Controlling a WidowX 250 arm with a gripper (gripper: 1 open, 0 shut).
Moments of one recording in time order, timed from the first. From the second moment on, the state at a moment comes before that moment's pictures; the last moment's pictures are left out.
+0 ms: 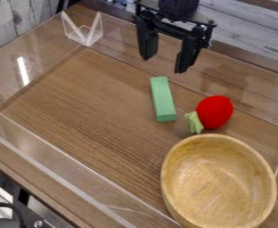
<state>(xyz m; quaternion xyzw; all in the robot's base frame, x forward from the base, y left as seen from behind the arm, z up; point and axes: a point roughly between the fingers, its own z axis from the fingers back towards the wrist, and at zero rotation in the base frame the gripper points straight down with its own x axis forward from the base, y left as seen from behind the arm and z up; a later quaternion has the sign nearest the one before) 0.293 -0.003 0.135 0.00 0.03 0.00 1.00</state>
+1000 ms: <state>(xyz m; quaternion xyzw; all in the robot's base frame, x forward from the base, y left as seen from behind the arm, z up) 0.295 -0.080 0.070 -0.05 0.05 0.26 0.96</state>
